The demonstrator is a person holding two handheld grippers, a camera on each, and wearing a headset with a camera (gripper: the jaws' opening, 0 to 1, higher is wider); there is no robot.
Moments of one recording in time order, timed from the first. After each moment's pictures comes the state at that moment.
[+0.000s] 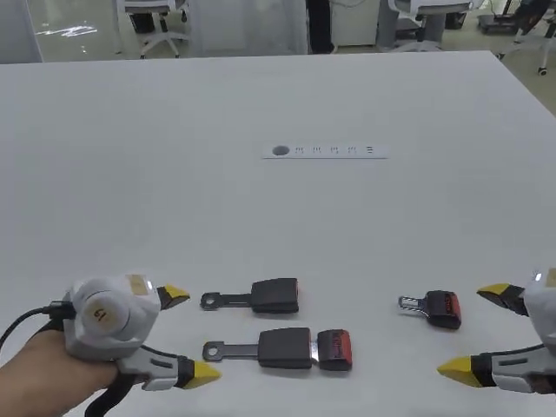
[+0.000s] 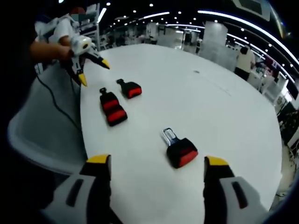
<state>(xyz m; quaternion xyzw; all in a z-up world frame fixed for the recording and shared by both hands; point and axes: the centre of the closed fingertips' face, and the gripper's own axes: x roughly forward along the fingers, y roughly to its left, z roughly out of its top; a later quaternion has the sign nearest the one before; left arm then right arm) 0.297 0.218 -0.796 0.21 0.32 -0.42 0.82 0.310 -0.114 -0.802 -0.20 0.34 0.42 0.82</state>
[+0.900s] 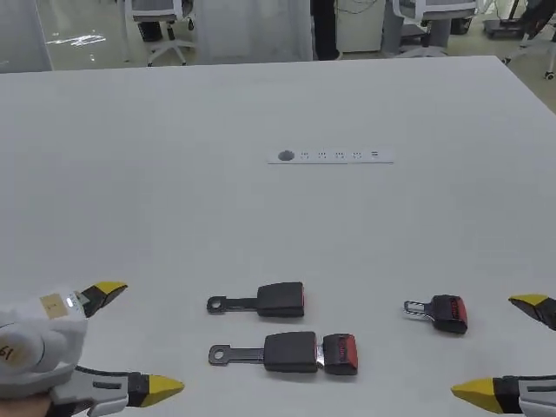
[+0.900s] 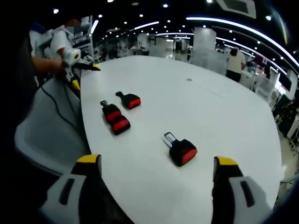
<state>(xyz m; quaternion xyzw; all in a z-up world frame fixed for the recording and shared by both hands) 0.283 0.273 -0.758 0.19 0.28 -0.34 0.88 0.295 -0.111 -0.779 -0.16 0.30 0.39 0.85</state>
